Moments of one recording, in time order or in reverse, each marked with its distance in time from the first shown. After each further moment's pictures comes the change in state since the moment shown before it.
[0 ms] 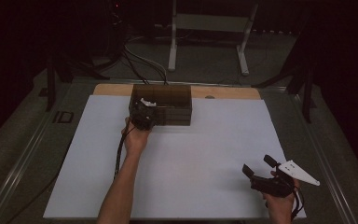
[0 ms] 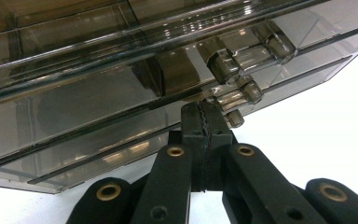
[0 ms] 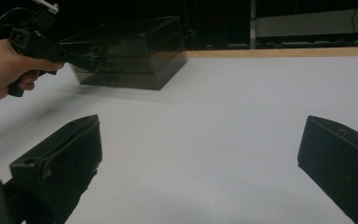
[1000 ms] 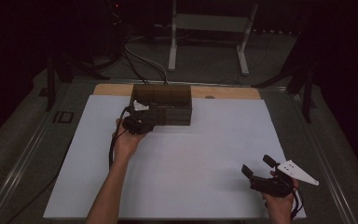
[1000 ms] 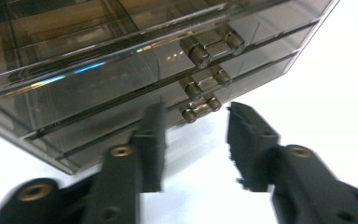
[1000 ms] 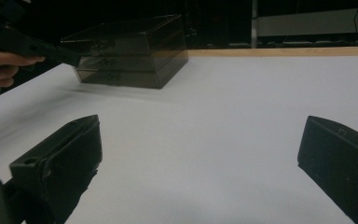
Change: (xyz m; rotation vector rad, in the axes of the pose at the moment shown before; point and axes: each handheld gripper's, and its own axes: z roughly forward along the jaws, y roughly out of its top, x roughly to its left) left arm 0.011 -0.015 -0.040 -0.082 -0.093 0.039; right arm 0.002 0.000 0.001 0.007 0.003 -0.003
